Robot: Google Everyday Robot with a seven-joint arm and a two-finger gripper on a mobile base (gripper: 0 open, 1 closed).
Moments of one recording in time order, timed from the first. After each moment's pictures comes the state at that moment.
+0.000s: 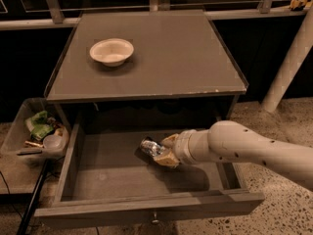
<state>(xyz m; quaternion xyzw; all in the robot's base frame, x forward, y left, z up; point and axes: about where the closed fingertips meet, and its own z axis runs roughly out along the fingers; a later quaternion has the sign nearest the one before) 0.522 -0.041 0.647 -0.52 0.76 0.15 0.37</state>
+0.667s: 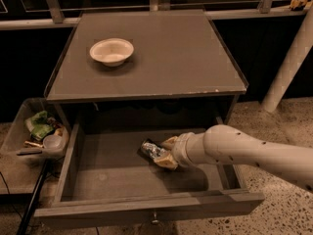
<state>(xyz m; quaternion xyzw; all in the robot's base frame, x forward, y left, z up) 0.529 -0.041 0.627 -0.52 0.77 0.13 0.36</state>
